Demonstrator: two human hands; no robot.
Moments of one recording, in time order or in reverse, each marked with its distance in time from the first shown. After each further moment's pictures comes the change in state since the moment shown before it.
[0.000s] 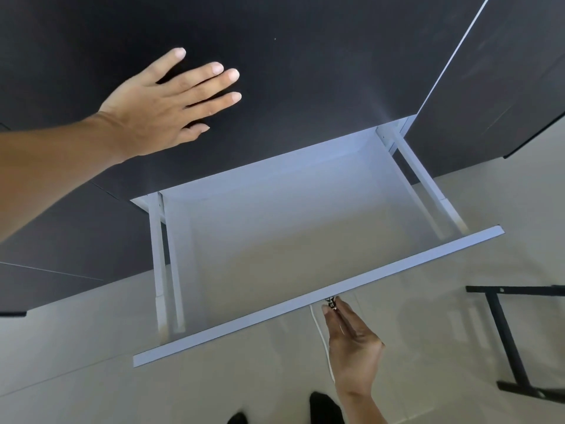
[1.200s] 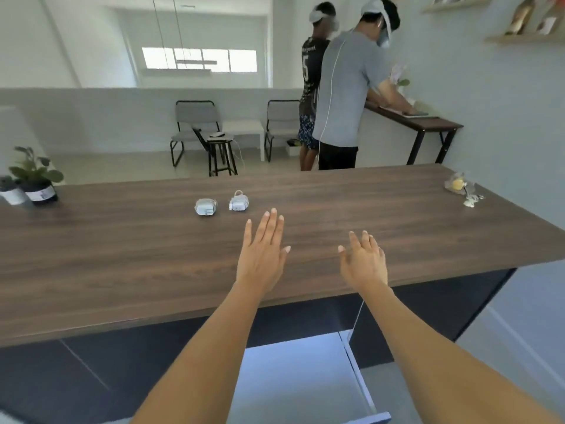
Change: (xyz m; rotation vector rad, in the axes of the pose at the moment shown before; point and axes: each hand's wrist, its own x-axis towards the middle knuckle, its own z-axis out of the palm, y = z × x) left_hand 0.105 -0.164 -0.383 -0.477 -0.138 -0.860; right_hand -0.016 -0.610 -0.056 -1.031 -0.104 -0.910
